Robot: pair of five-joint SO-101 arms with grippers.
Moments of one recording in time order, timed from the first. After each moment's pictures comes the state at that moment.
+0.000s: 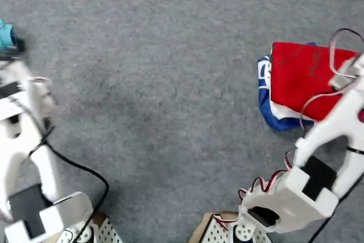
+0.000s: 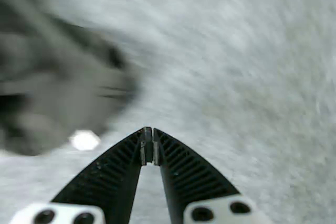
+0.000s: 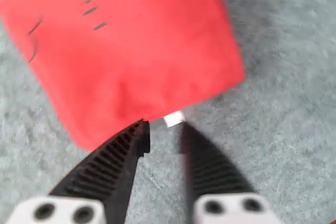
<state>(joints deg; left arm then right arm) -31.8 -14.9 27.2 65.1 -4.5 34.9 6.4 -27.5 101.1 -9.1</state>
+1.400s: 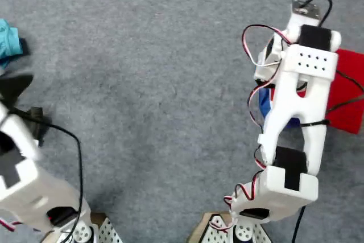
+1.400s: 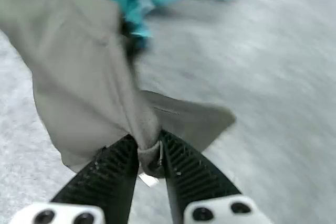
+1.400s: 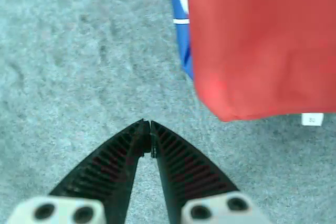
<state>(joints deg) -34.5 7.6 -35.2 96.9 -9.7 9.4 6.4 -17.5 101.2 -12.4</state>
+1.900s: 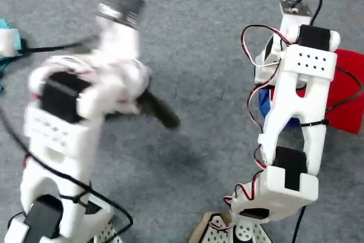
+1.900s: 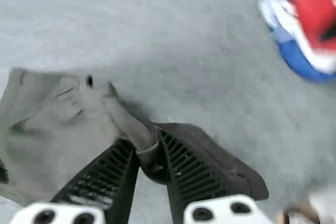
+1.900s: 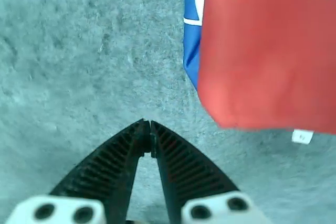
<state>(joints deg) 24.2 -20.9 -21.1 100.2 -9.7 9.5 6.4 -17.1 101.2 -0.4</state>
